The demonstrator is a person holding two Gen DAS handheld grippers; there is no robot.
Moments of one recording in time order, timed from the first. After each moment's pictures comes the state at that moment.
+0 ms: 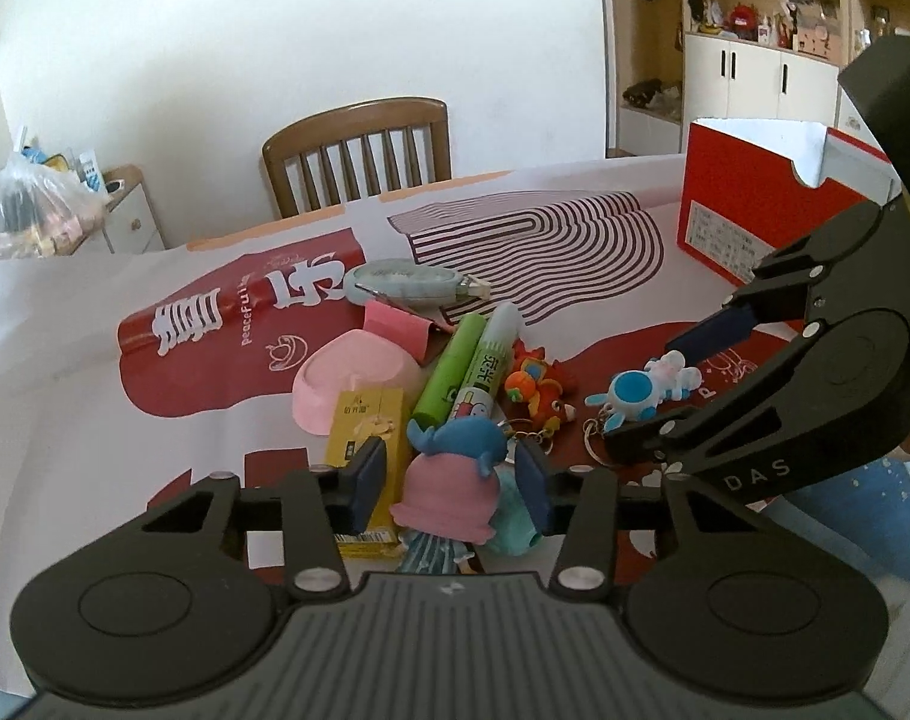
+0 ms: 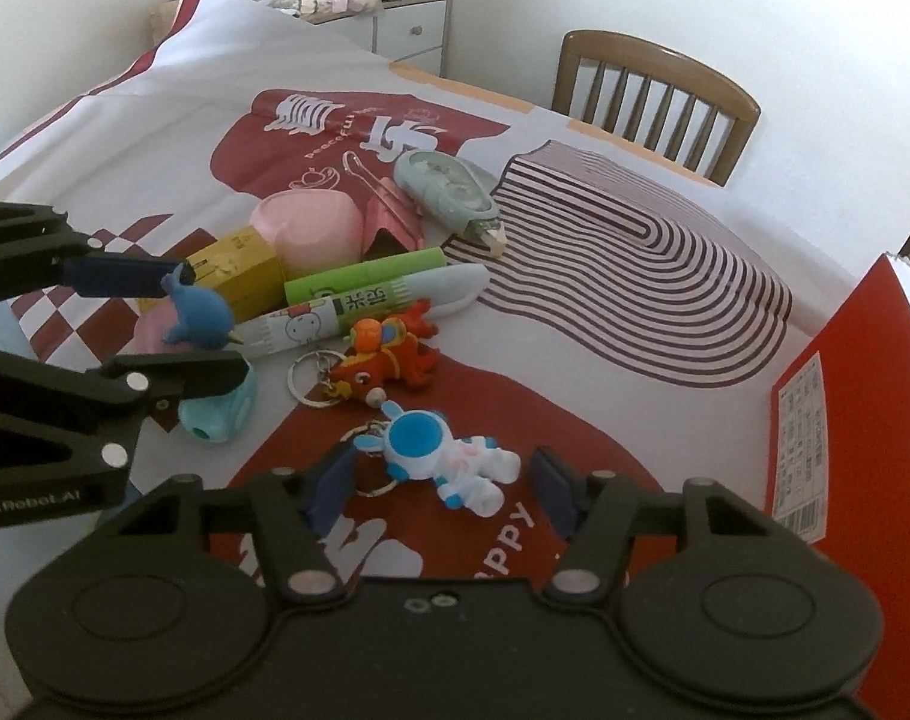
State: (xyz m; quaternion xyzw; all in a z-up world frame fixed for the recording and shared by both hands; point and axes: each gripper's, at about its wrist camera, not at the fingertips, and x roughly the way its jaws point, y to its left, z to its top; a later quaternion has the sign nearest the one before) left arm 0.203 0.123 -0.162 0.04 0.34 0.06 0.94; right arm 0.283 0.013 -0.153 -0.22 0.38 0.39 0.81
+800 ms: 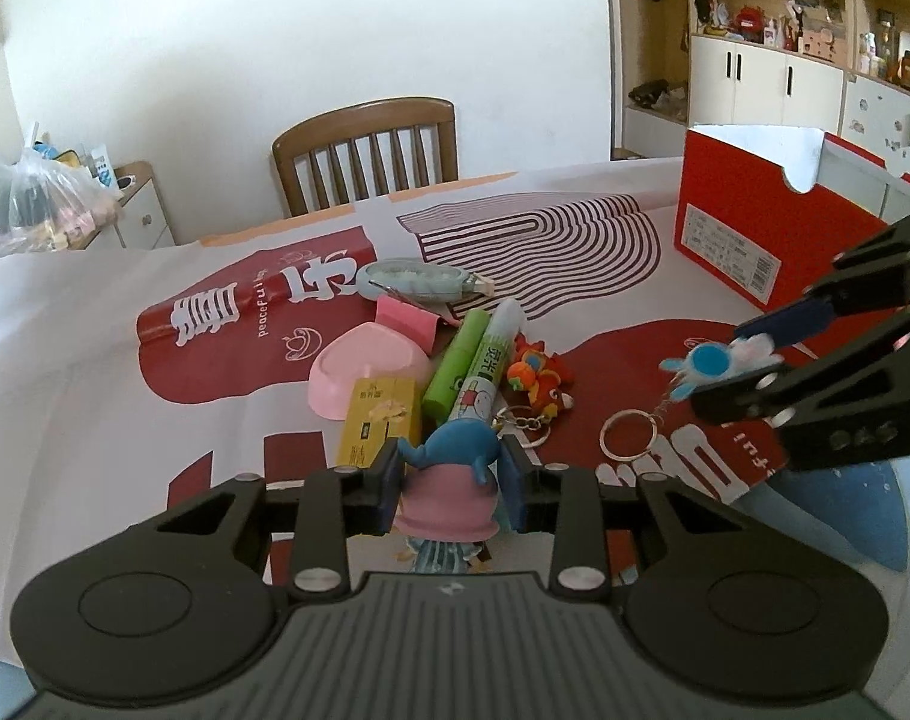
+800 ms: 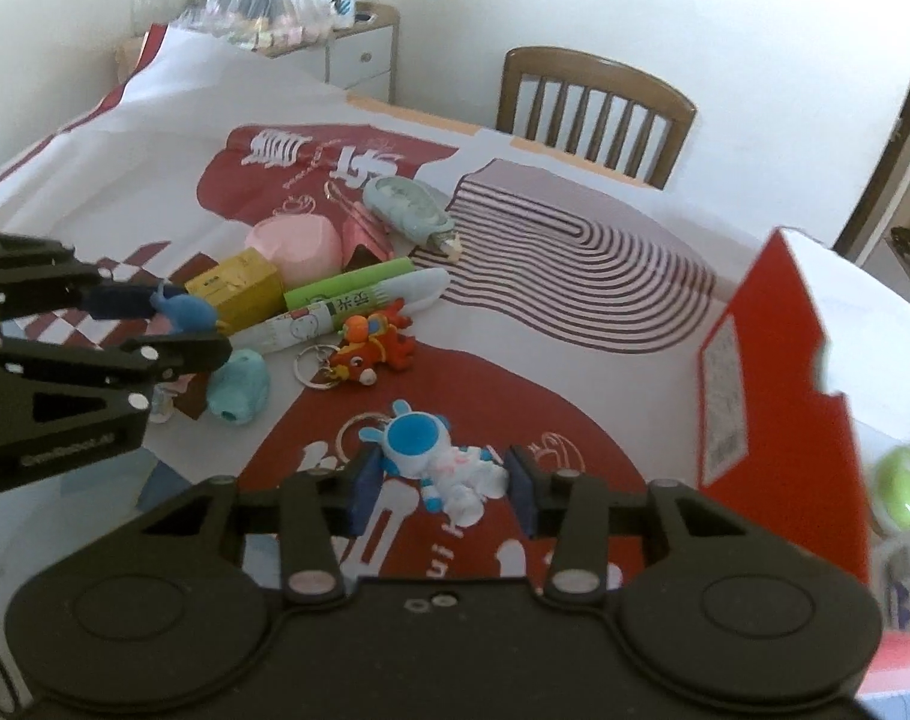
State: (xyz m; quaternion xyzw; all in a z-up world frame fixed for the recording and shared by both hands) left arm 0.186 0.122 -0.151 0.03 0.34 0.06 0.94; right arm 0.250 -0.019 -0.123 -0.19 0.37 0.34 0.84
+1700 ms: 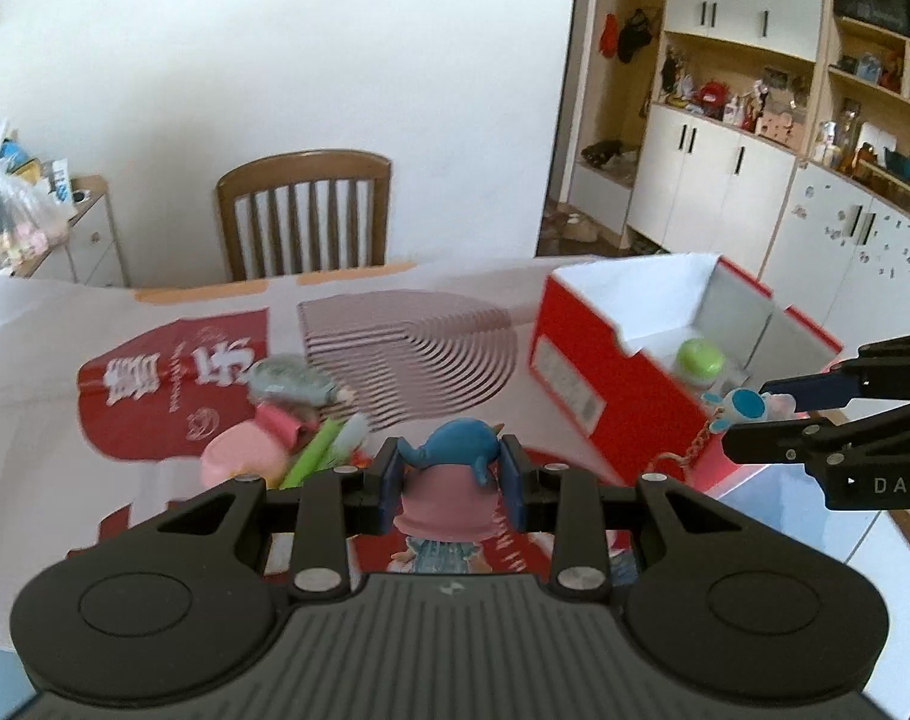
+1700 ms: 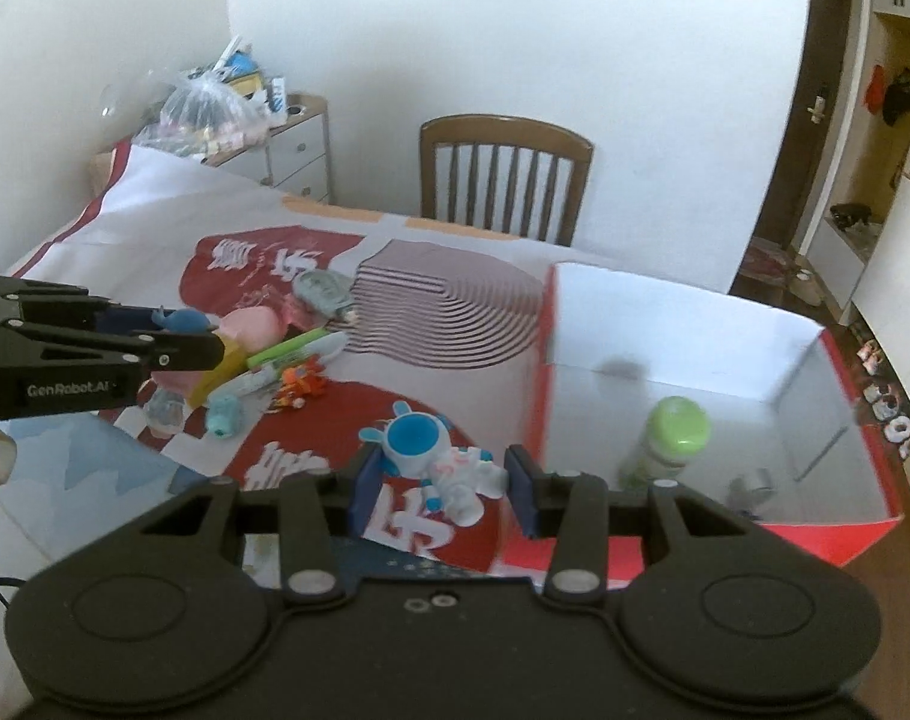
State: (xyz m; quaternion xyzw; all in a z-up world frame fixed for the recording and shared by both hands) left arm 0.183 0.052 -0.052 -0.04 0.31 0.01 0.95; right arm 0.224 -0.139 -0.033 -0.12 0.34 0.31 0.88
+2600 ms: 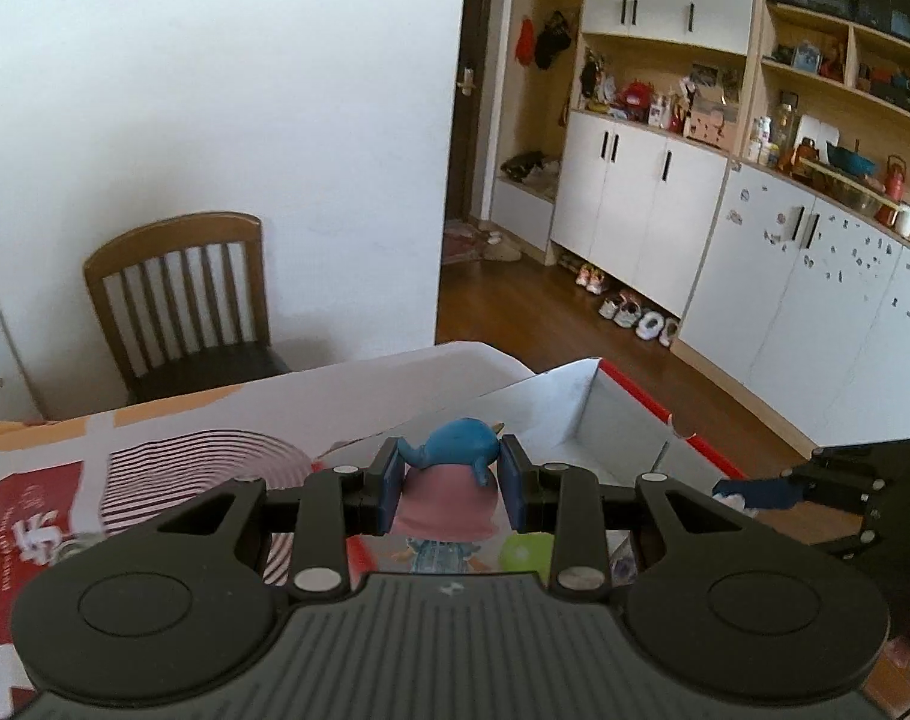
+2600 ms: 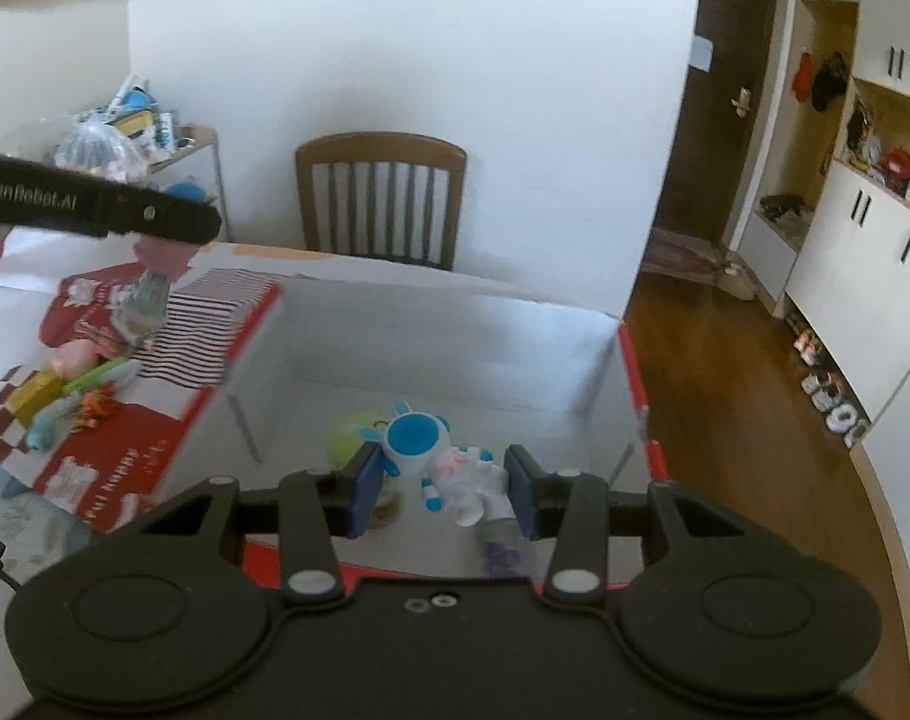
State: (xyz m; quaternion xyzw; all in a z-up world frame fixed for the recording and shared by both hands) left arm 0.345 -0.090 -0.001 -0.02 0.31 -0.06 0.95; right arm 0.331 -0.277 -0.042 -0.11 0.33 0.25 0.90
